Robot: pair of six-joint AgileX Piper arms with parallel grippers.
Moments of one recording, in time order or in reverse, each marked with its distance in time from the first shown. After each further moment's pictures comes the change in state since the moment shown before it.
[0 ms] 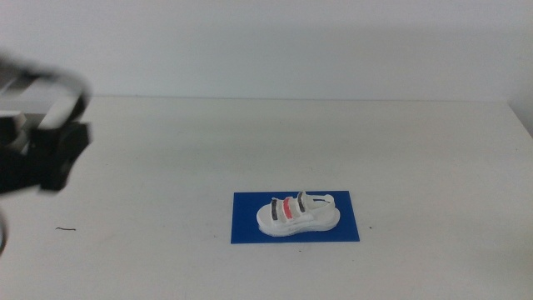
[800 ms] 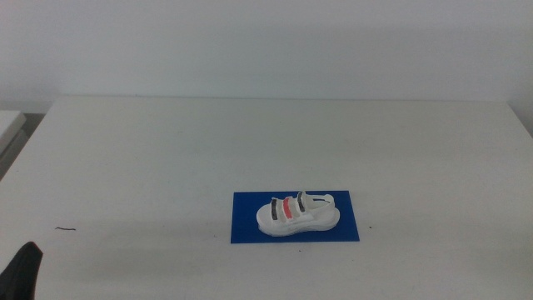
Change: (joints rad) left arm 0.002 -0.778 0.628 0.436 -0.214 -0.528; right arm 0.000 0.000 0.000 0.000 0.000 0.000
